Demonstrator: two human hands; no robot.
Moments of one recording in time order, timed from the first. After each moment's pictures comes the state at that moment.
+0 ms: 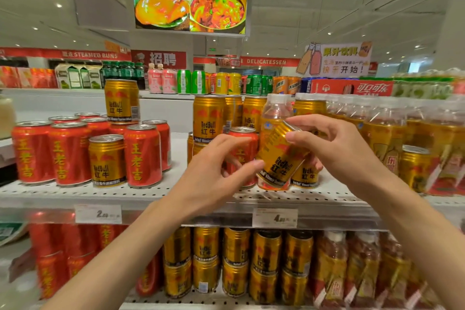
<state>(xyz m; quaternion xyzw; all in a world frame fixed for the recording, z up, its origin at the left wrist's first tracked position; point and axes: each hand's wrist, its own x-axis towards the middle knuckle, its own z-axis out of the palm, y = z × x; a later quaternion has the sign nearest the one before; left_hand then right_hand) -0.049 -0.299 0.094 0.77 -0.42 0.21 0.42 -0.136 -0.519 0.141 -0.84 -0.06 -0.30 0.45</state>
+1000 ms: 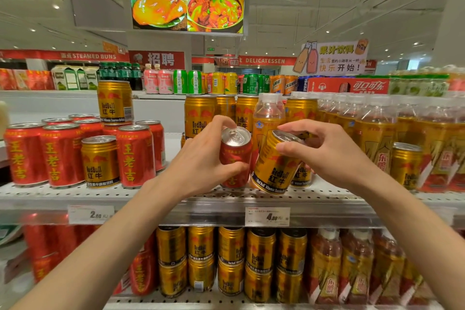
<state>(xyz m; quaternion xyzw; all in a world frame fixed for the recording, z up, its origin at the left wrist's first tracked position) -0.040 -0.303 0.119 0.84 -0.39 0.24 0.28 -0.132 -0.534 0.137 -0.88 -0.07 -0.28 0.39</state>
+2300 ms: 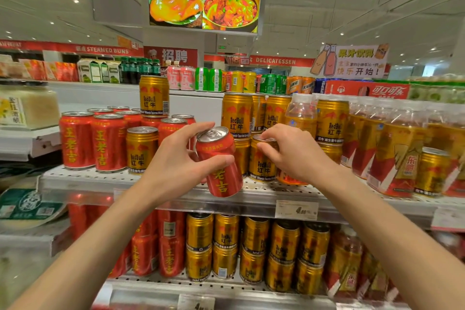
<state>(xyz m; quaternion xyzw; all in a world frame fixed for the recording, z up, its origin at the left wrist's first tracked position) -0.051 -0.206 0.102 0.77 -0.31 0.18 0.53 -0.074 -0.448 0.131 -0.95 -0.07 -0.30 0.04</state>
